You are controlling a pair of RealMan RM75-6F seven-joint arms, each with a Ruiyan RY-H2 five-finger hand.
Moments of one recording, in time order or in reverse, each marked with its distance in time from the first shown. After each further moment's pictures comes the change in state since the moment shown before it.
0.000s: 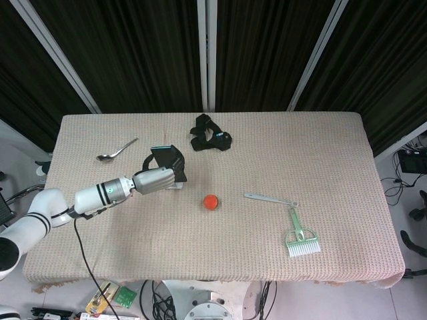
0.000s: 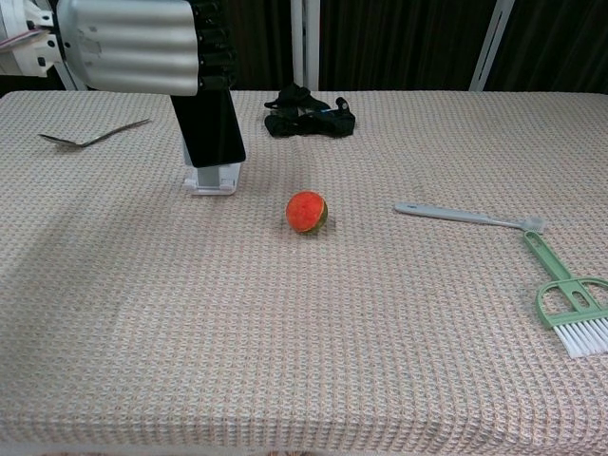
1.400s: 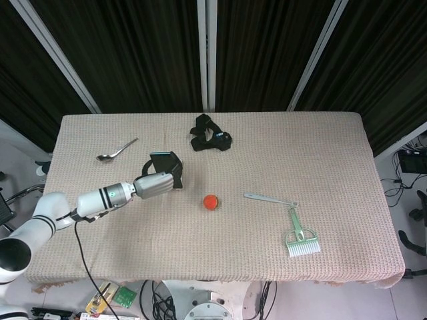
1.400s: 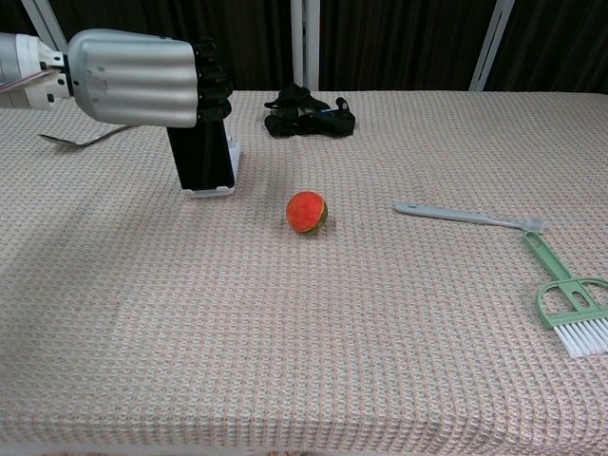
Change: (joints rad) left arm 0.006 -0.074 0.073 0.088 -0.026 0.003 -0.036; right arm 0.010 -0.001 0.005 0.003 0.022 -0.038 -0.006
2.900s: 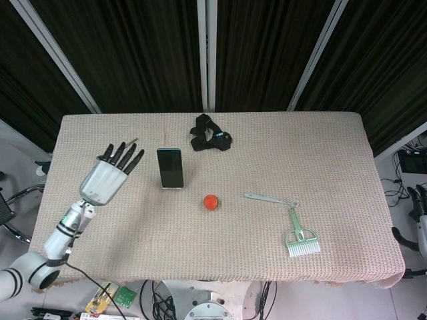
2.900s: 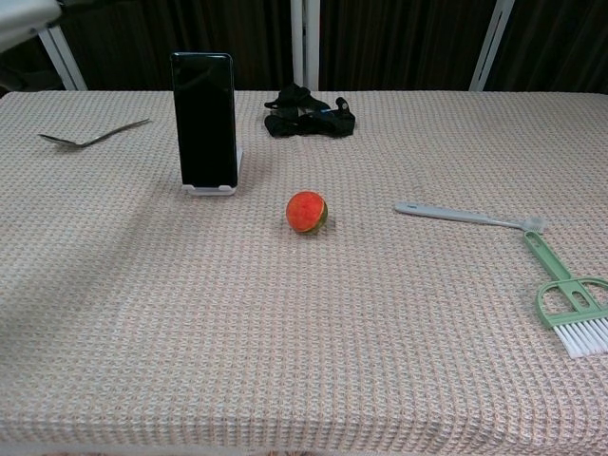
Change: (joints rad) left arm 0.399 0.202 -0.156 -0.646 -0.510 0.188 -0.165; right arm 0.031 0.002 -0.003 0.004 -0.038 -0.028 0.001
